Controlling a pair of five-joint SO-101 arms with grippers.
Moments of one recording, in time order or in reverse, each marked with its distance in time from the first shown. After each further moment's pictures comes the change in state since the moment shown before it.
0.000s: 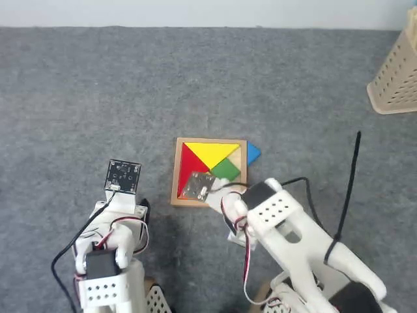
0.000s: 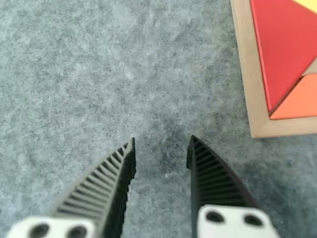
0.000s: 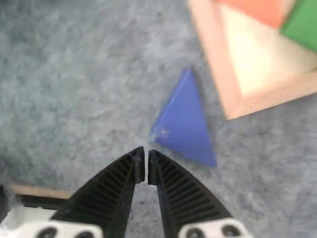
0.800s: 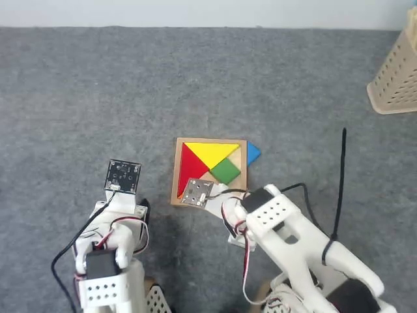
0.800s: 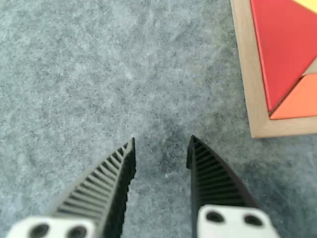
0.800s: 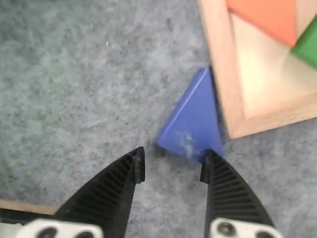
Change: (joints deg) left arm 0.0 0.0 0.0 0.0 0.0; right arm -0.1 4.0 3.3 -8.3 2.6
